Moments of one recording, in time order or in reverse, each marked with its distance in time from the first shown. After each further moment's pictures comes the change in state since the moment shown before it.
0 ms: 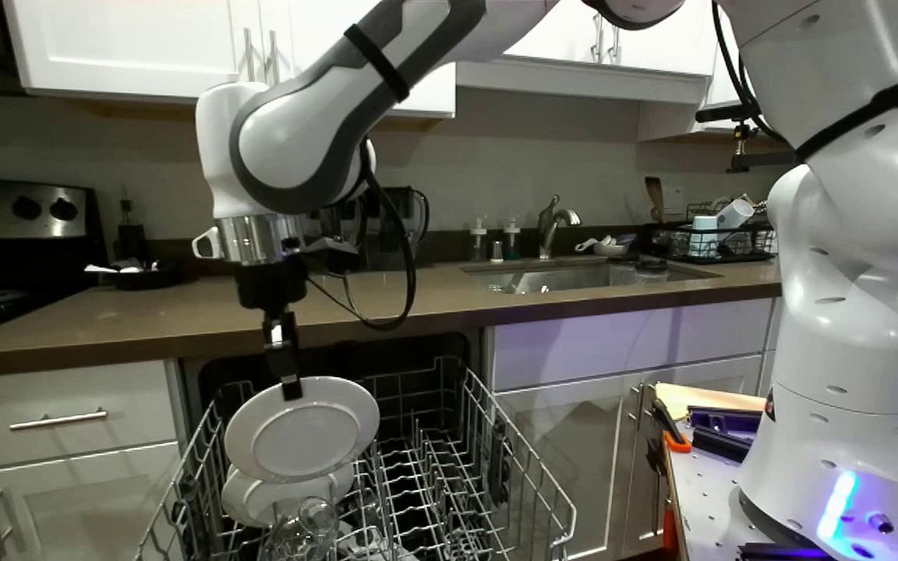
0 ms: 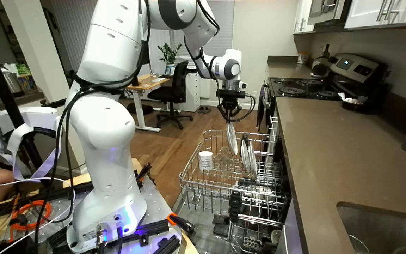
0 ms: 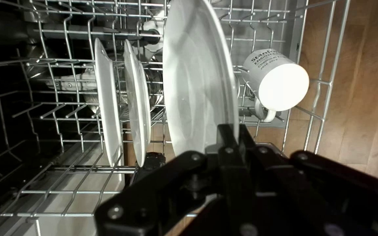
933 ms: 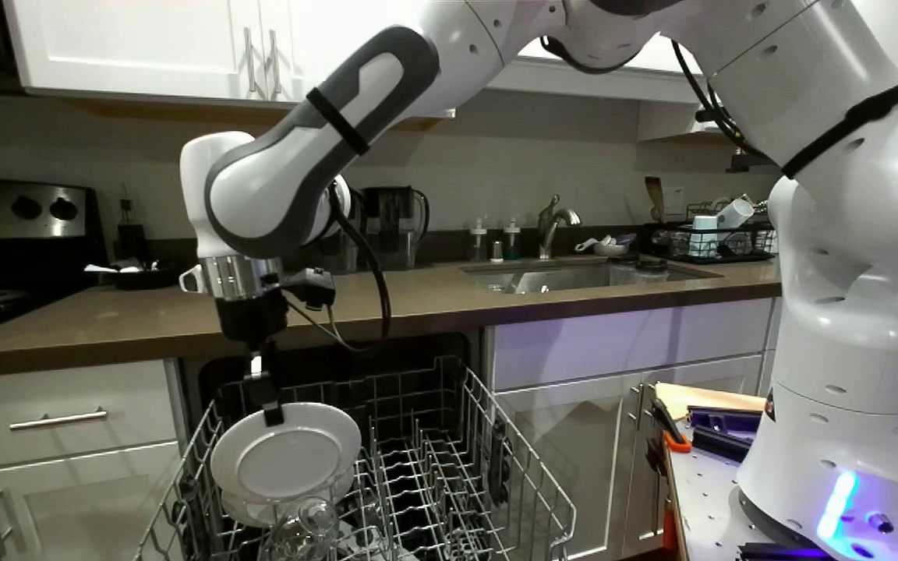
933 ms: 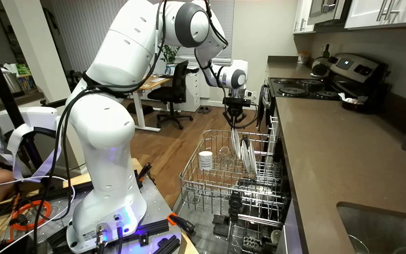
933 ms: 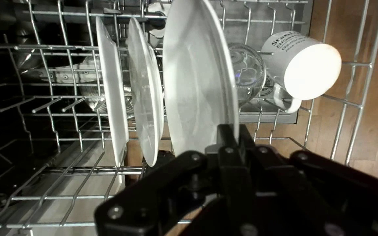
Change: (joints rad) arm -0.014 0.180 -0.005 0.171 -0.002 -0.003 -0.015
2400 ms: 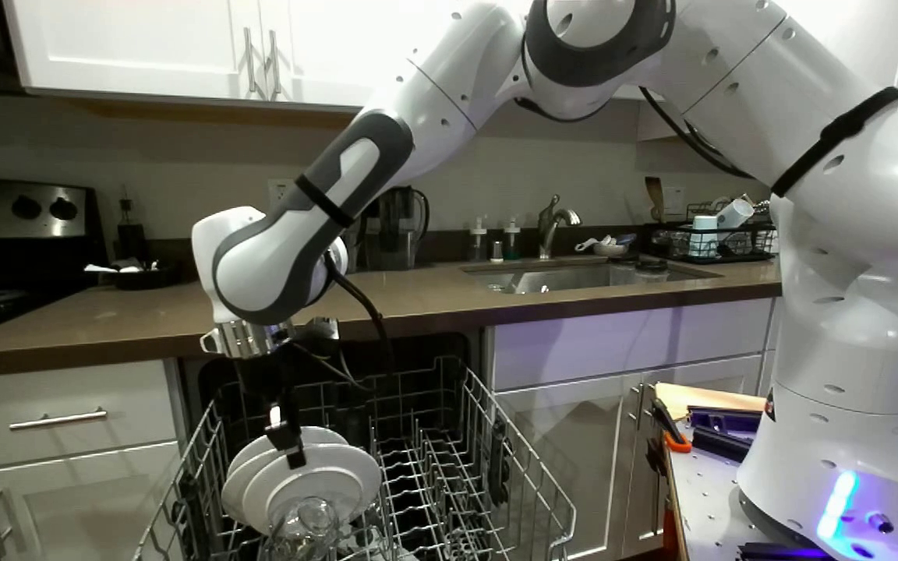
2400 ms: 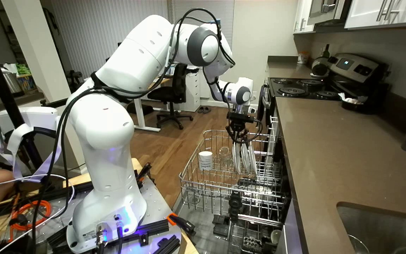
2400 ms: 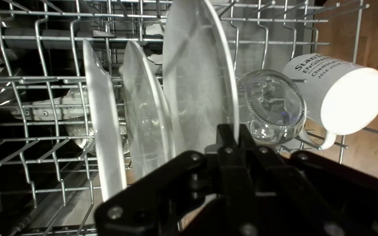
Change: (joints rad) arm -0.020 0.187 -0.015 0.114 -0.008 -0.031 -0.018
